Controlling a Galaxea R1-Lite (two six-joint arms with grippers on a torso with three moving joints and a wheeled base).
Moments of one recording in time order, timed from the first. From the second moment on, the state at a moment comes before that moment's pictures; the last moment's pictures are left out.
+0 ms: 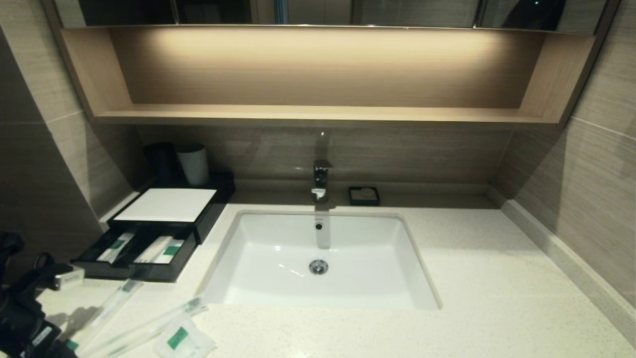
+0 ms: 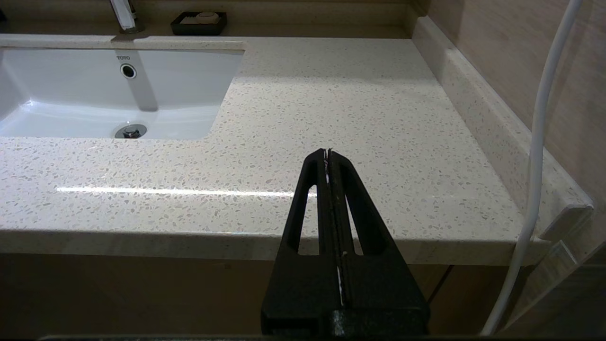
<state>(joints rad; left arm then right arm) 0.52 1.77 -0.86 0.53 -0.11 0.80 0.00 0.00 0.00 0.00 0.00 0.00</state>
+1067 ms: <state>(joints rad) 0.52 1.74 -0.88 0.56 -0.11 0.80 0.00 0.00 0.00 0.00 0.00 0.00</state>
